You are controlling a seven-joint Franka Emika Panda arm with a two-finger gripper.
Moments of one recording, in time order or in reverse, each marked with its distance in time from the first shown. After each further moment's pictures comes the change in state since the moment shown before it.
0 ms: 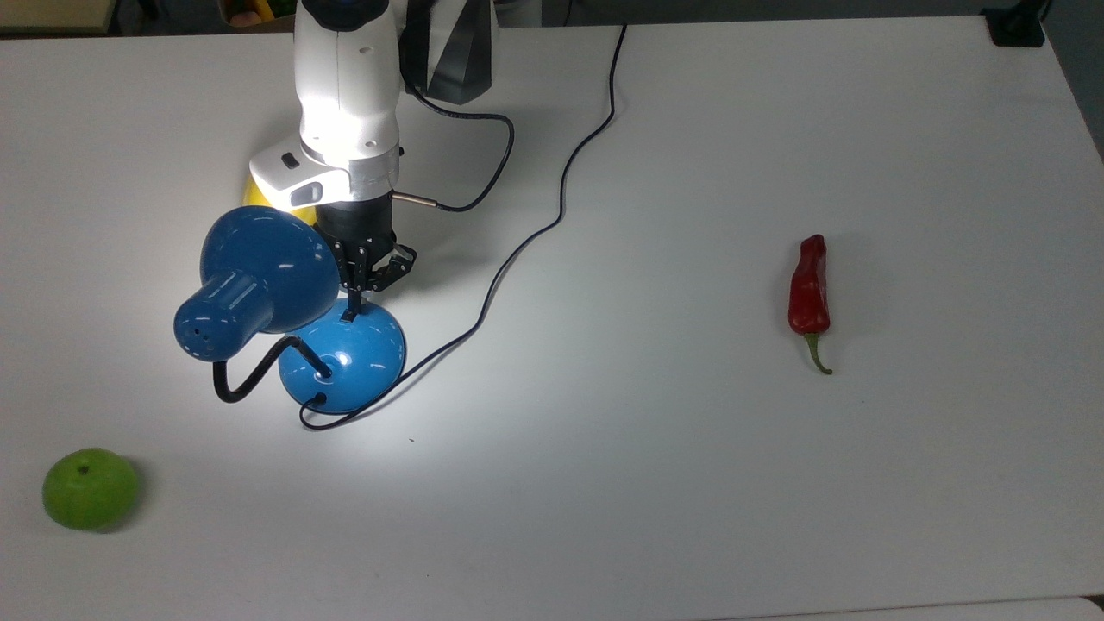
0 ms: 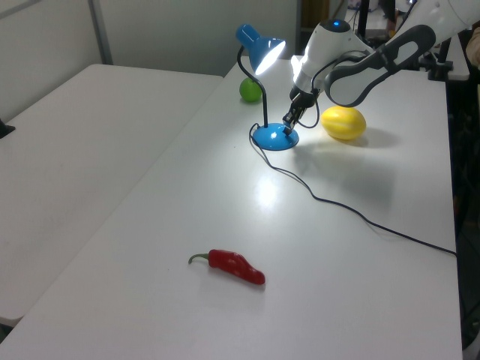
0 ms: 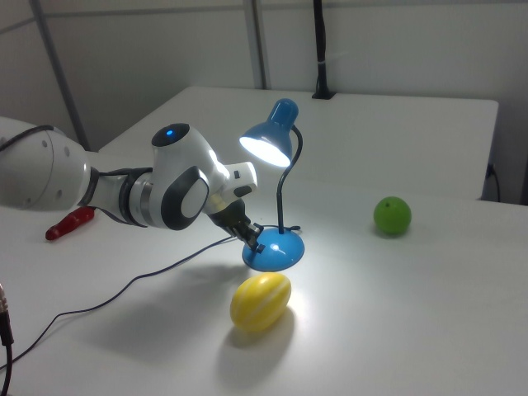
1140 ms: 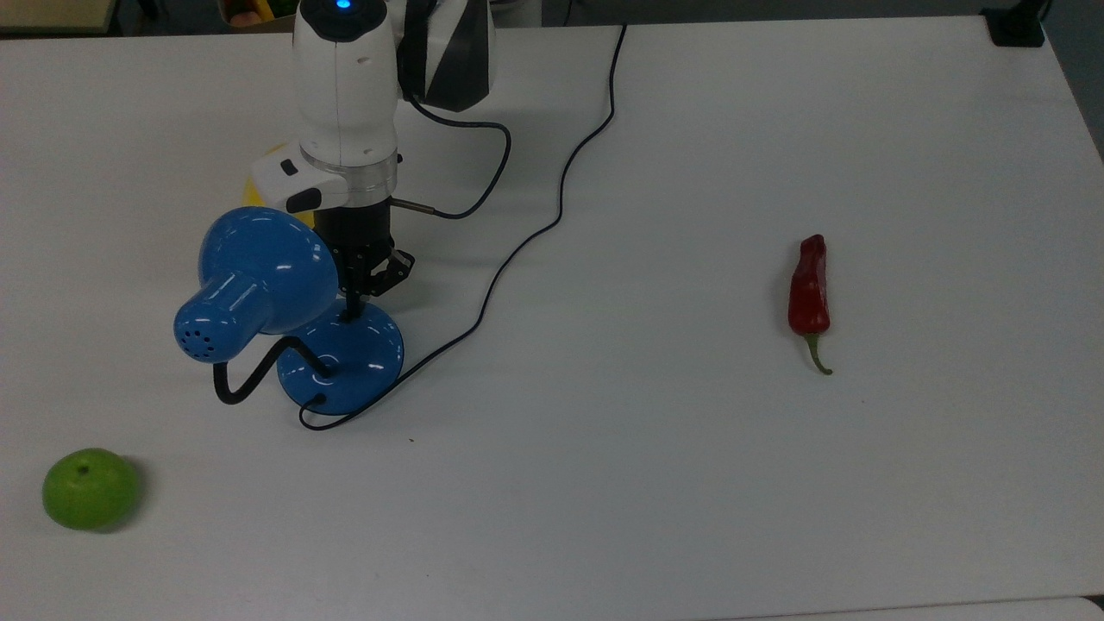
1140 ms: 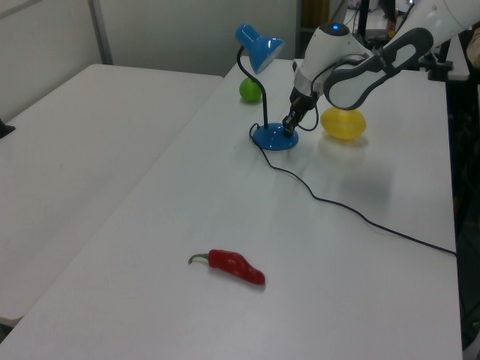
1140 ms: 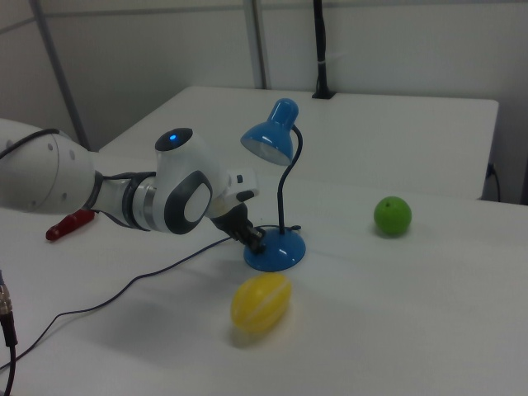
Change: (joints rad) arm -0.005 0.017 -0.001 0.002 0.000 0.012 0.012
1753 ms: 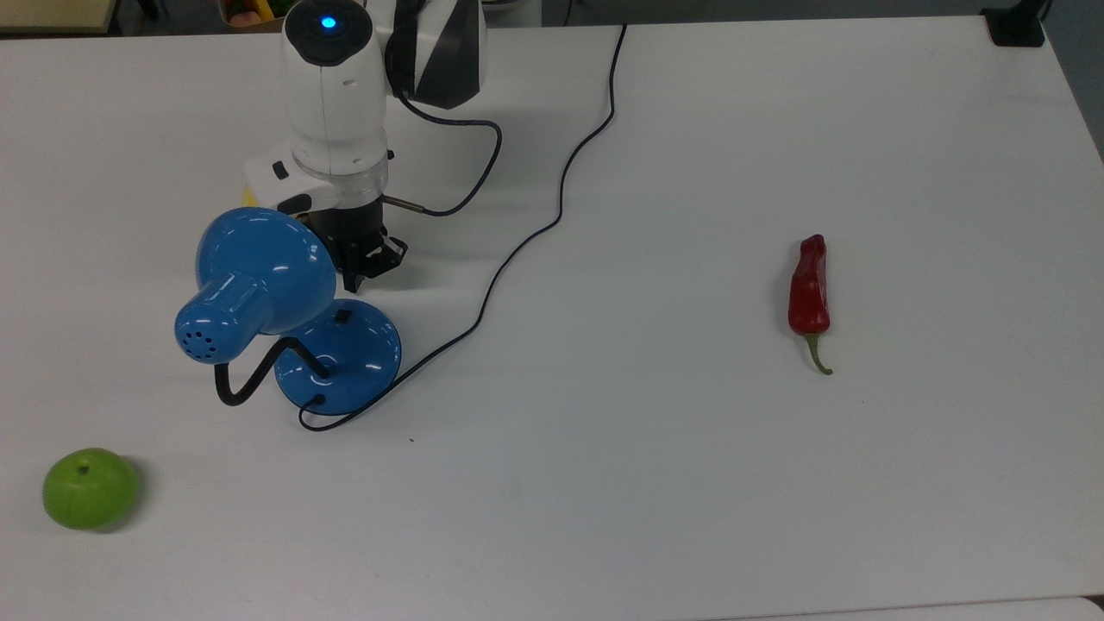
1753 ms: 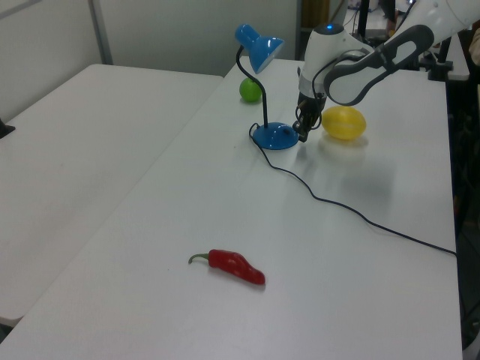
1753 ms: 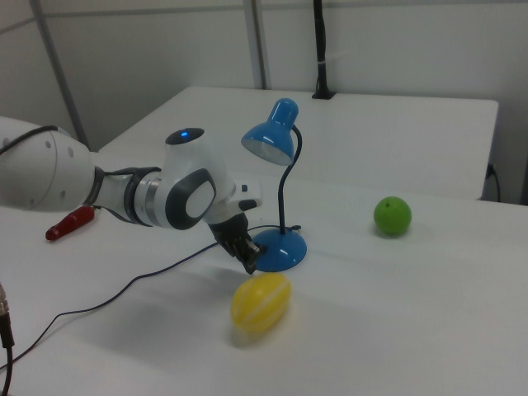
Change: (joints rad) arm -0.013 -0.012 -0.001 0.011 0.000 -0.200 0.026
